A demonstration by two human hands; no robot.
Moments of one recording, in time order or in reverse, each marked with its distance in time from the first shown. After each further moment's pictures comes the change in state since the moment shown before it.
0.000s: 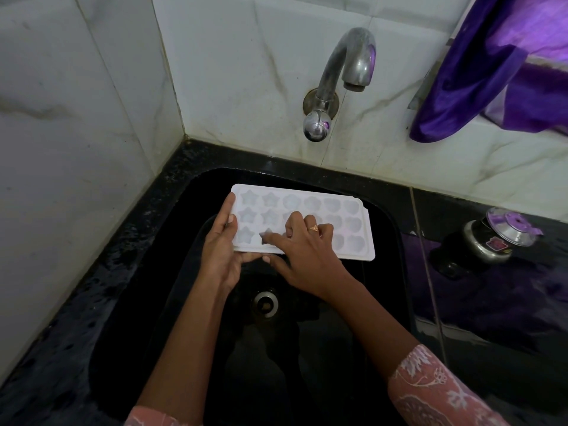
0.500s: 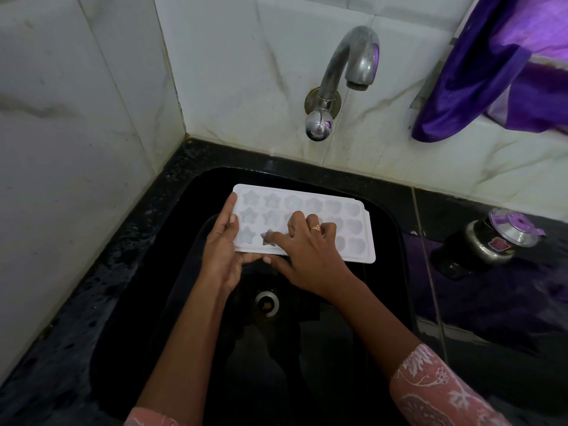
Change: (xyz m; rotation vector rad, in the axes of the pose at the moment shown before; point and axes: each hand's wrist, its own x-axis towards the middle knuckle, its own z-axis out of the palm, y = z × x) left_hand 0.001 -0.001 -0.002 0.018 -0.008 -0.004; right_hand -0.001 0.003 0.002 -0.063 0.006 0.004
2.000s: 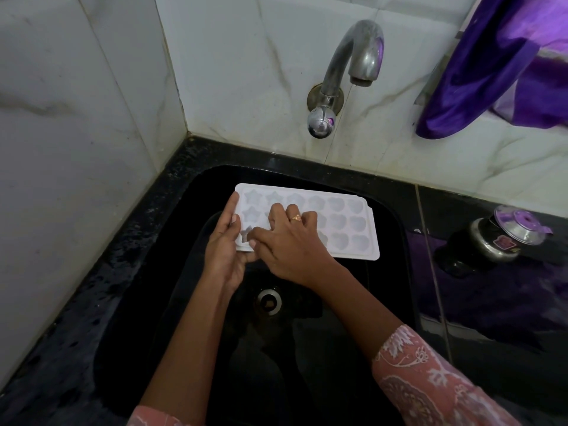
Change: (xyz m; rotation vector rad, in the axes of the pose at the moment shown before) left_hand -0.004 0.001 0.001 0.005 -0.019 -0.013; right_hand 0.021 -0.019 0.004 -0.009 0.064 -0.097
